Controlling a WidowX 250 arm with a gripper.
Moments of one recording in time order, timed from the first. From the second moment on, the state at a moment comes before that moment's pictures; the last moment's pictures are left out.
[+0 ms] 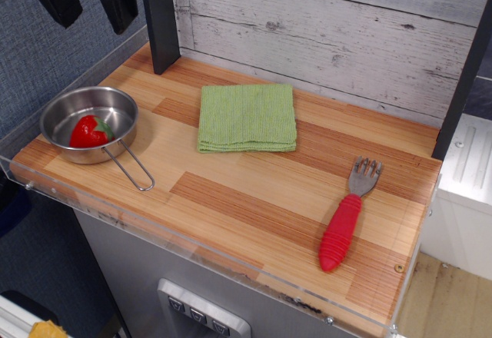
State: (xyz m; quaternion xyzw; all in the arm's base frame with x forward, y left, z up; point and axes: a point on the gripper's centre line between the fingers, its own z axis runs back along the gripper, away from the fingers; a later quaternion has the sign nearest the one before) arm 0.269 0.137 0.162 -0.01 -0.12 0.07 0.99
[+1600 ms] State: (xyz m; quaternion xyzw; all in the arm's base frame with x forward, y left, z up) arm 0.368 0.088 0.088 -0.06 -0.10 -0.04 0.99
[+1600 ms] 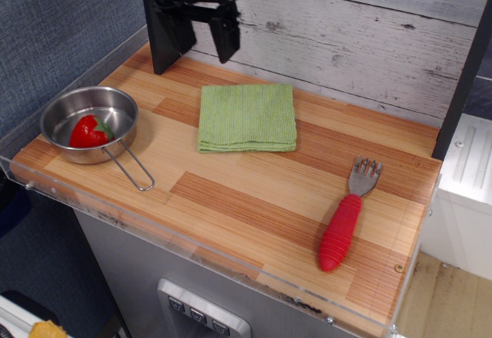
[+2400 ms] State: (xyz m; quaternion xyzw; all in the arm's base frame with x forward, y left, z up) arm 0.394 0.062 0.037 -0.05 -0.07 -0.09 0.99
